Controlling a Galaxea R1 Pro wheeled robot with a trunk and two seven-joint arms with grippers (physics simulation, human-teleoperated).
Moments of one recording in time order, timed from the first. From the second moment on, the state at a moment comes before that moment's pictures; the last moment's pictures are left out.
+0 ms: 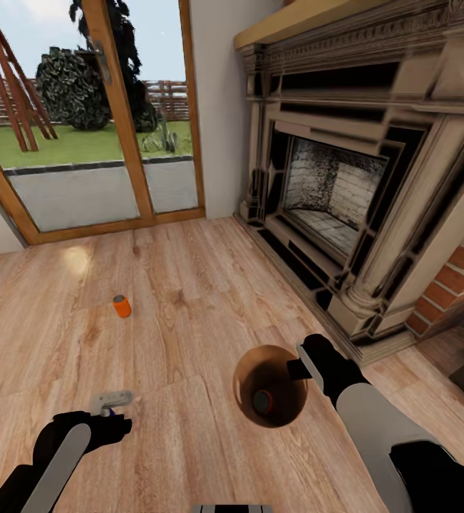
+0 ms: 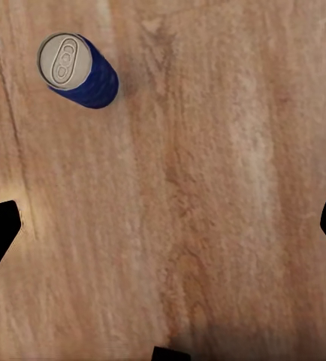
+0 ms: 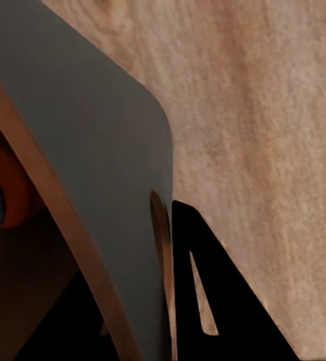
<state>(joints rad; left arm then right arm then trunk) -0.21 0.20 -0.12 -1.59 0.74 1.05 0.68 -0.90 0.05 0.11 -0.52 0.00 0.90 -0.07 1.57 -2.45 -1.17</state>
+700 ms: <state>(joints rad) -0.21 0.20 -0.13 -1.59 0.74 1.05 0.68 -0.89 0.05 0.11 -0.52 0.01 0.90 -0.07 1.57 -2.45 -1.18</state>
